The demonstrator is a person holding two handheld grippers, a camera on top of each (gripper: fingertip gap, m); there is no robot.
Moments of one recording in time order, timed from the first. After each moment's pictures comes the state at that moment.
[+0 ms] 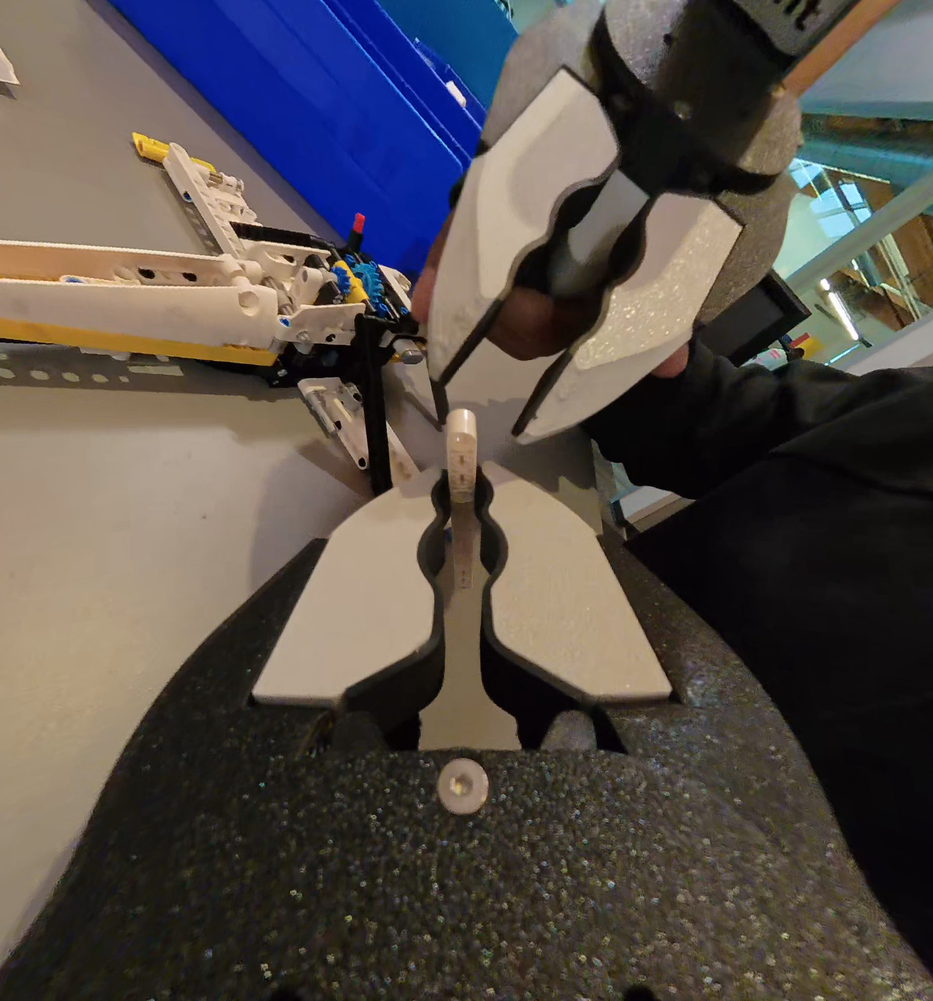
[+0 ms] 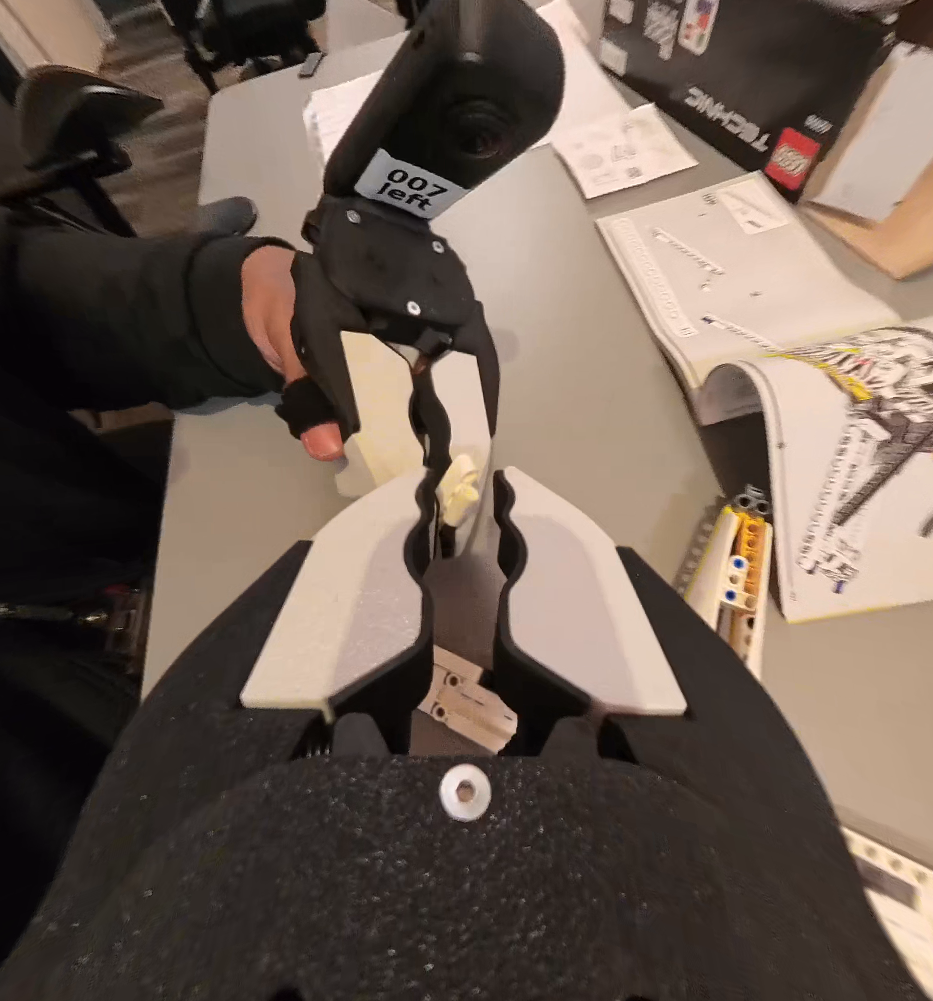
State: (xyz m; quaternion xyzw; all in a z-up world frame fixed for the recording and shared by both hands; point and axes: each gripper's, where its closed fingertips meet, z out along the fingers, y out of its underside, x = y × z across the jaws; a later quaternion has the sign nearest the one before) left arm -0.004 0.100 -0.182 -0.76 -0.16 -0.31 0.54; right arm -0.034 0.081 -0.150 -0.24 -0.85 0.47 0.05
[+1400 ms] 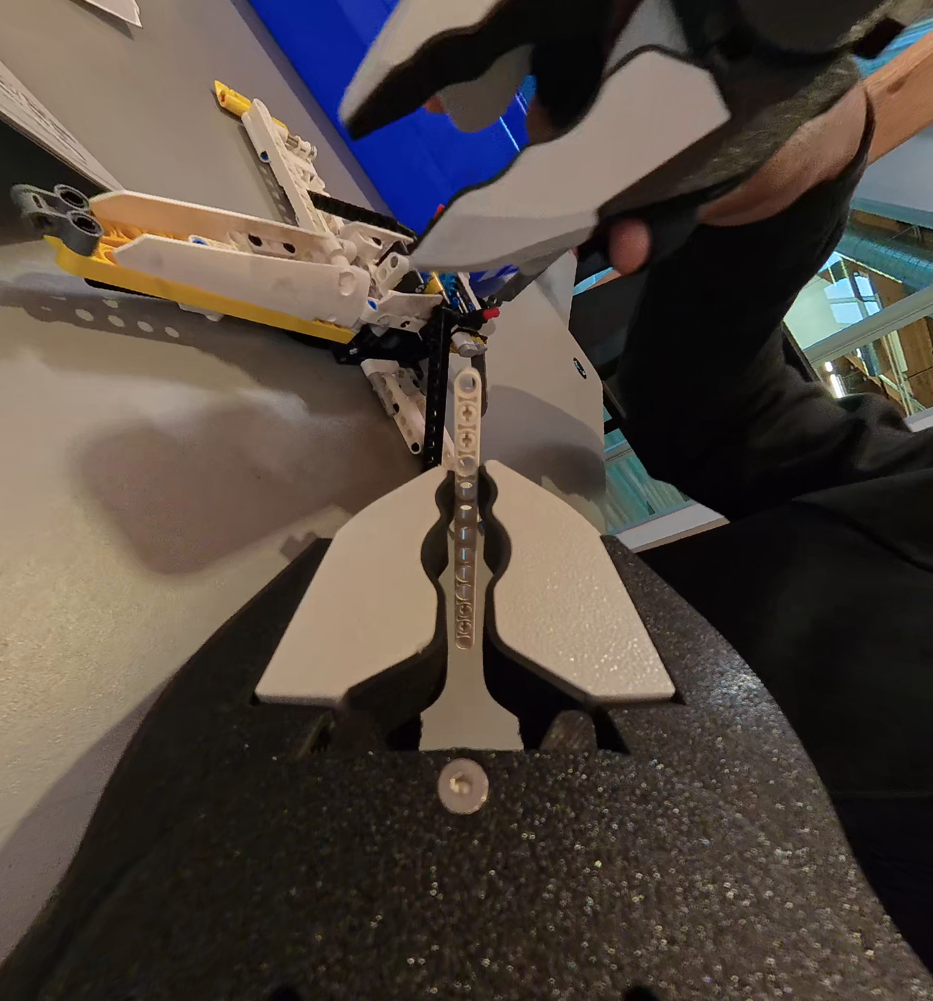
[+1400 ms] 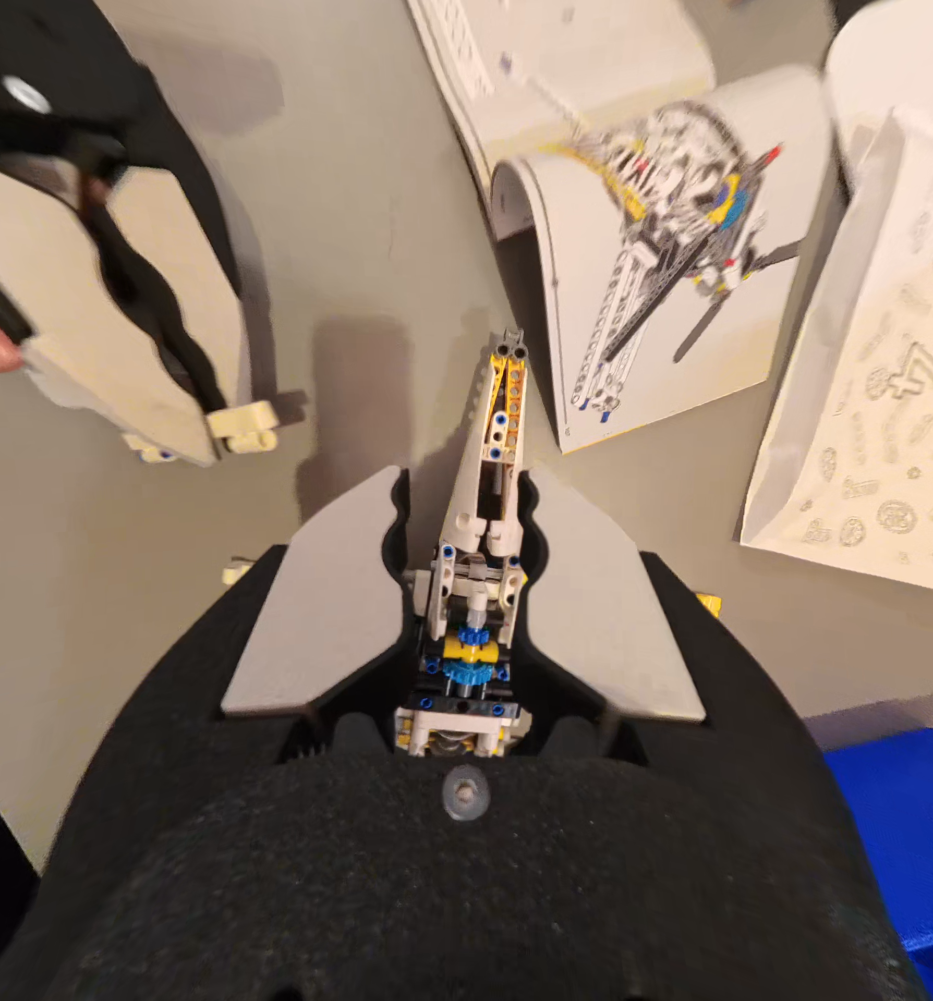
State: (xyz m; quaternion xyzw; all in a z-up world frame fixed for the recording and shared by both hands) left arm -0.021 0.100 -0.197 -0.75 -0.24 -0.32 0.52; right arm -0.092 0.152 -0.176 -0.30 -0.92 0.21 0.12
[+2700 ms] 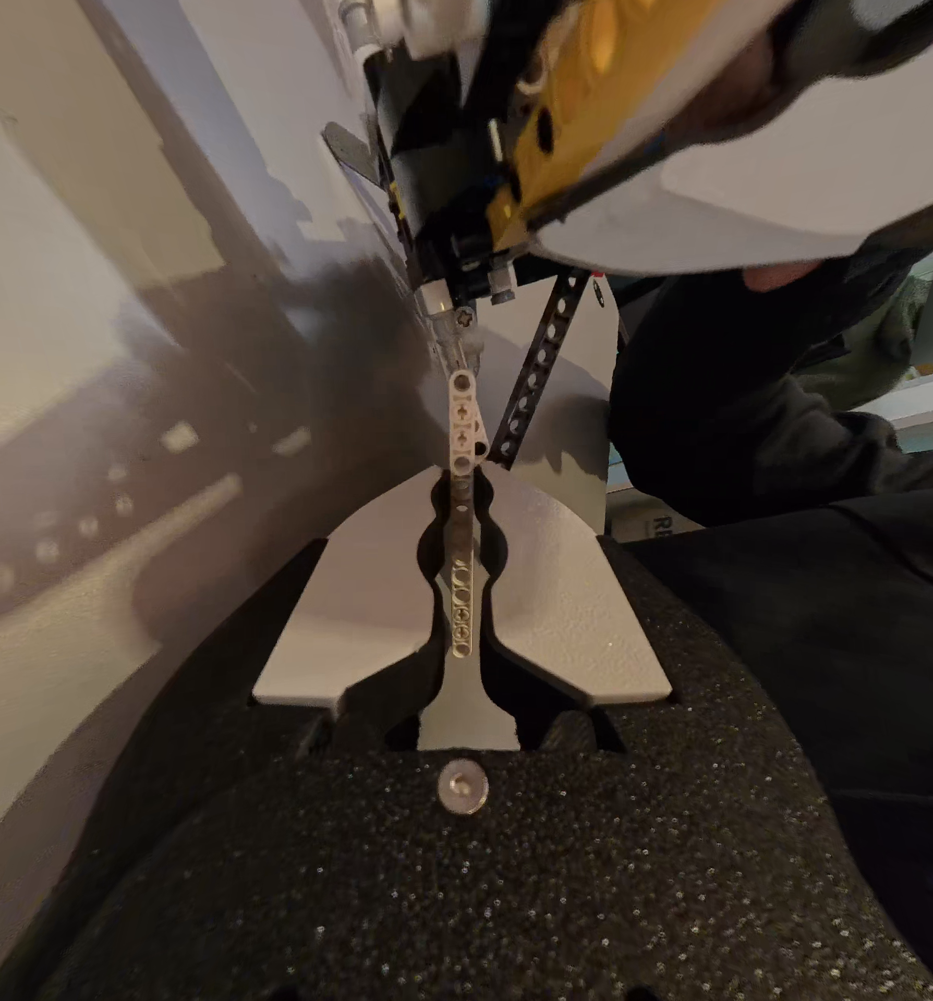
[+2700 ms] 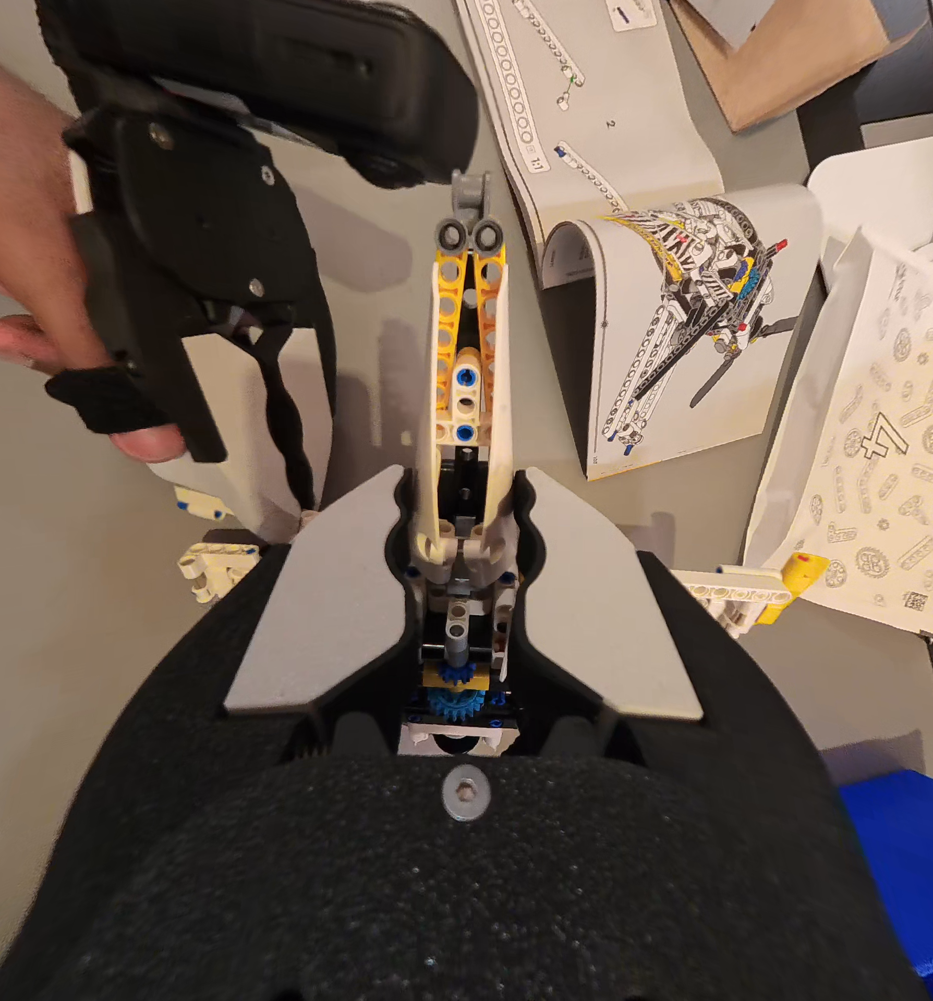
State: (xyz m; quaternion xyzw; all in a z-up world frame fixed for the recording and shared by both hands) left arm 0.011 0.130 -0.227 -0.78 -0.25 -0.37 0.43; right arm -0.068 0.137 -0.168 -0.25 -0.92 0.25 0.16
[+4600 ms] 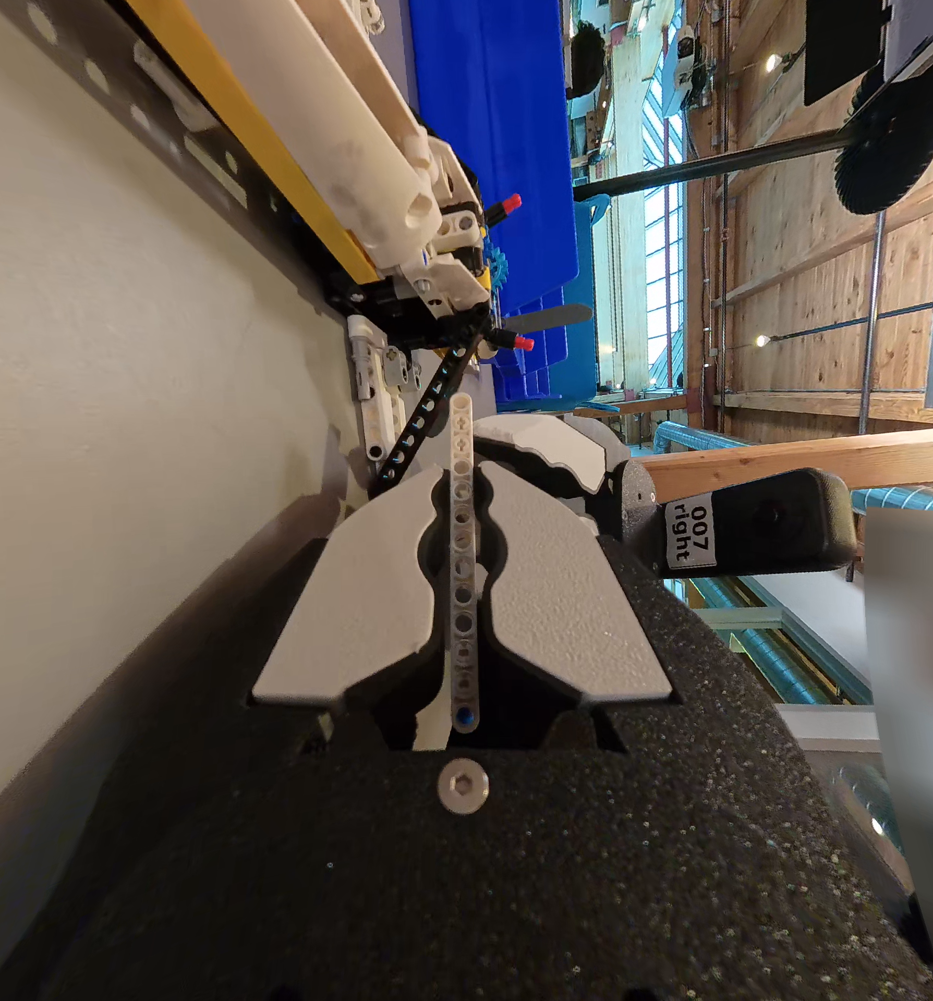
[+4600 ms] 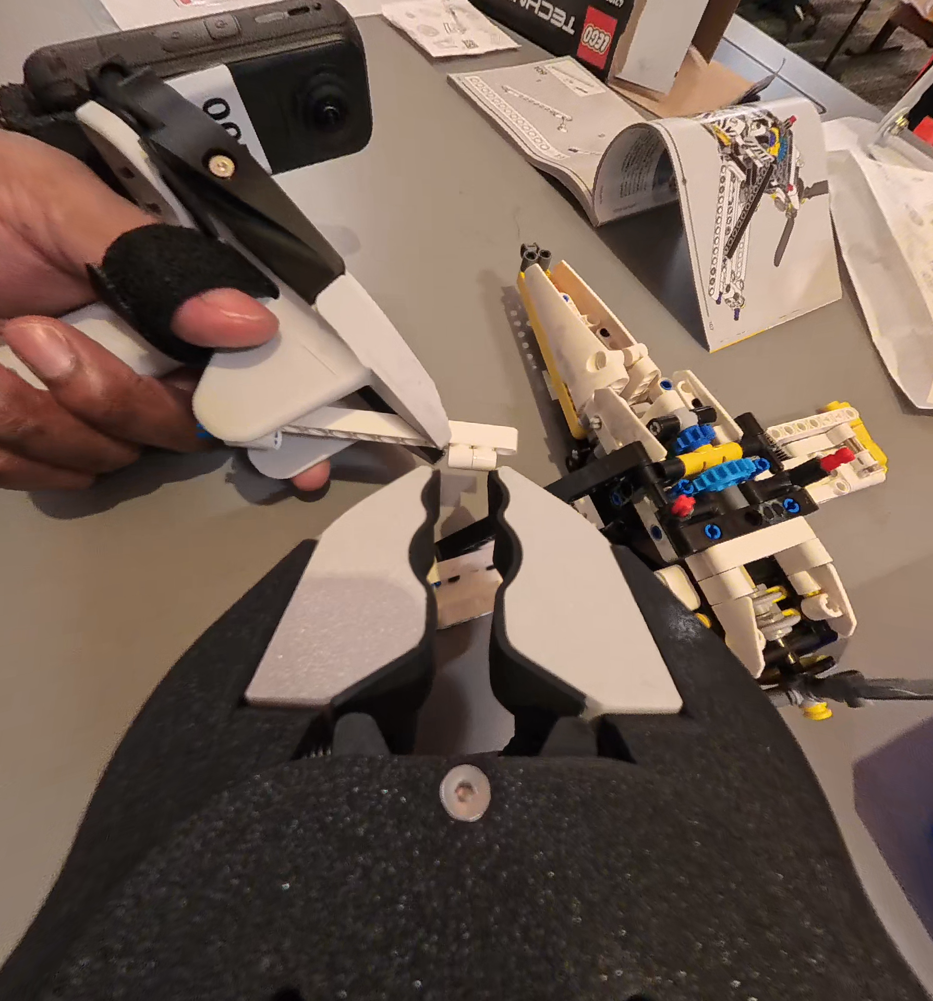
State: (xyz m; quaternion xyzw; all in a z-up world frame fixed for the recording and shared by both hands) left arm 0.040 0.149 -0.215 -0.56 -0.50 -0.41 0.52; right arm 0.034 0.152 -0.220 -0.32 -0.81 0.43 0.24
